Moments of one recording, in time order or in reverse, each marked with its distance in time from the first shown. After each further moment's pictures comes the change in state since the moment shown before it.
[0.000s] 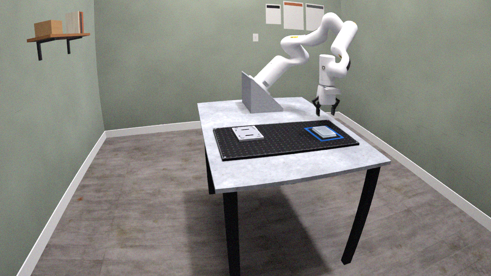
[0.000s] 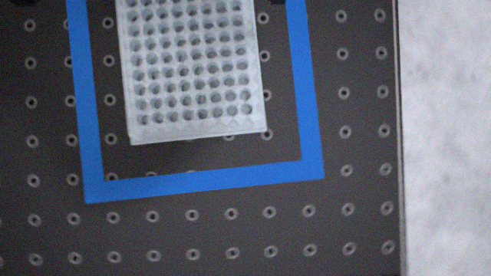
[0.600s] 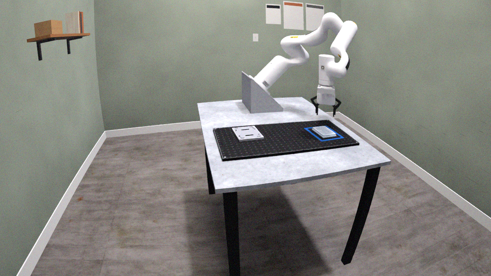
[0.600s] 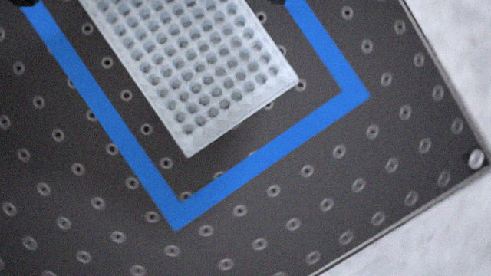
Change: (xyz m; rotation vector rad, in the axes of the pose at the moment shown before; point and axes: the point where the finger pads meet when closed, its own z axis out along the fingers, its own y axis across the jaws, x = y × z) arm 0.000 0.000 0.000 0.010 0.011 0.502
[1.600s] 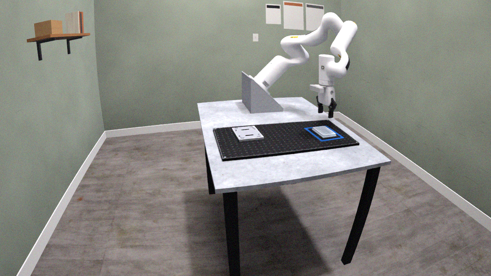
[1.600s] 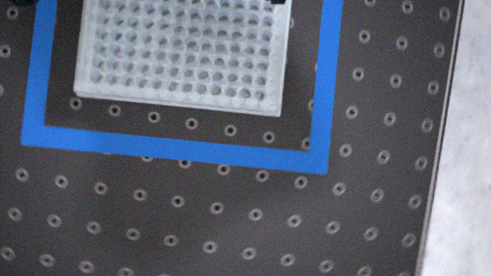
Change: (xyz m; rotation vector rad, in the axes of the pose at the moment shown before) arm 0.000 0.000 0.000 -0.001 0.001 0.866
